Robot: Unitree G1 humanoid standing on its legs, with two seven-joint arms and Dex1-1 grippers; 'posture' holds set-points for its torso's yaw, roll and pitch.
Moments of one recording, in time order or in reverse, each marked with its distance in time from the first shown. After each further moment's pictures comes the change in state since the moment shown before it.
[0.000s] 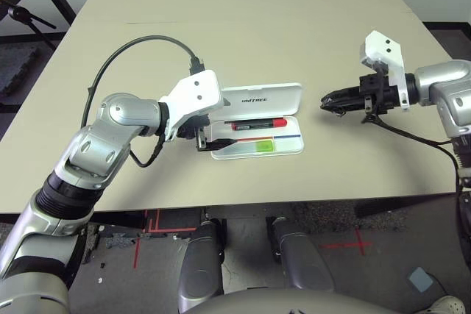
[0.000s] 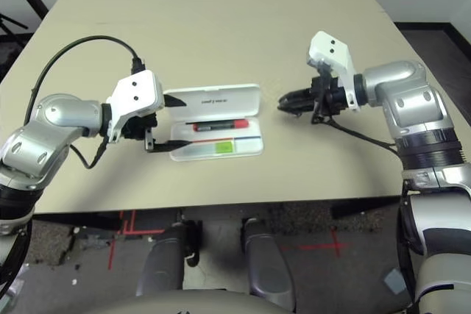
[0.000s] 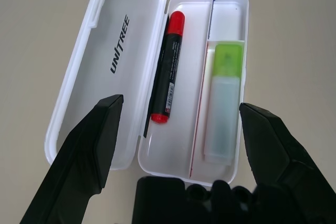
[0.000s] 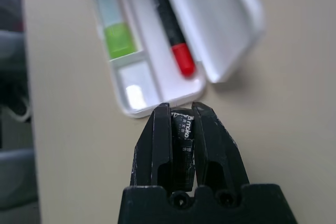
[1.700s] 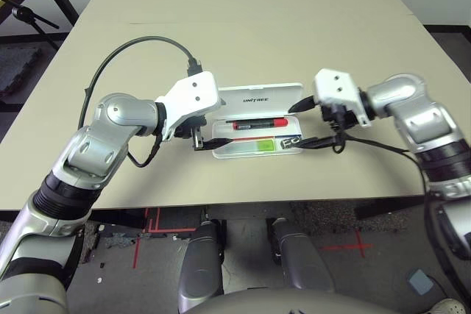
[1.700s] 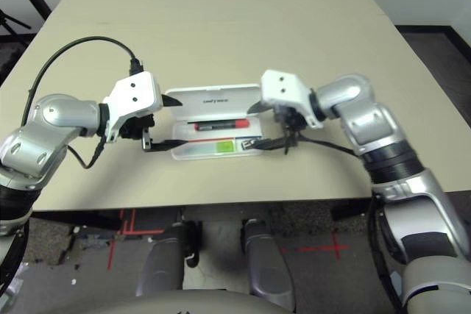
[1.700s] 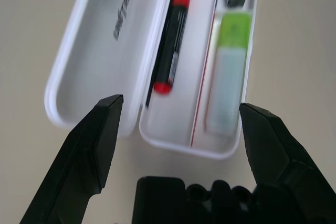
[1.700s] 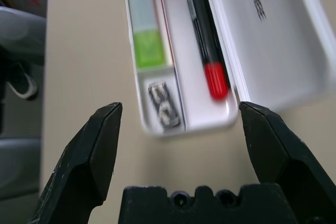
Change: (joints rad) left arm 0.058 0.053 0.027 0.002 0.027 -0.004 -0.006; right arm 0.020 -0.015 0.026 -0.059 0.008 0.014 -0.004
